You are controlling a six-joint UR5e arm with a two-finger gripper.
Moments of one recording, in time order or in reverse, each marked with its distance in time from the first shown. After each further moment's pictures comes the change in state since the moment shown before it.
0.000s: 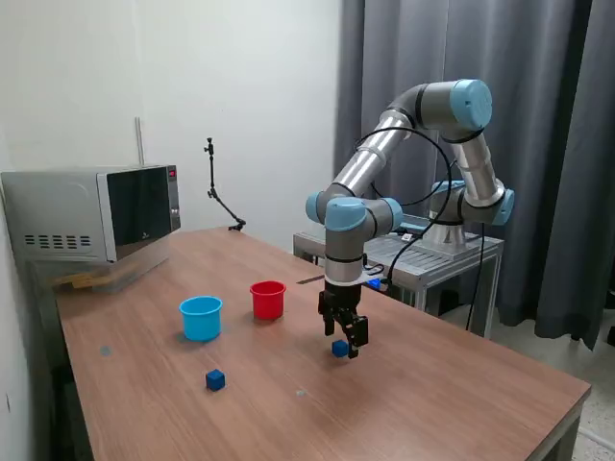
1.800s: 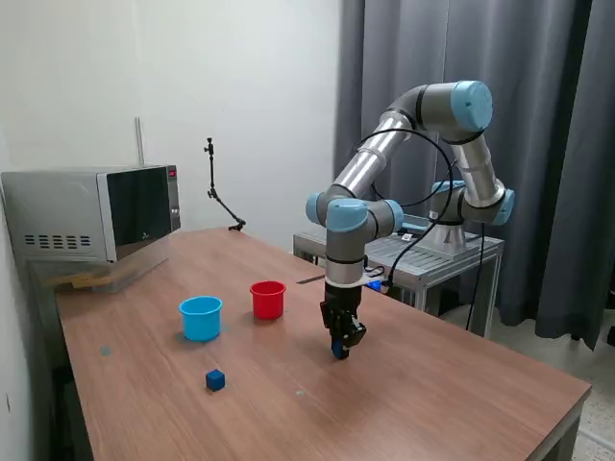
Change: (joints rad) arm 0.007 0.011 -0.014 -0.013 -0.001 0.001
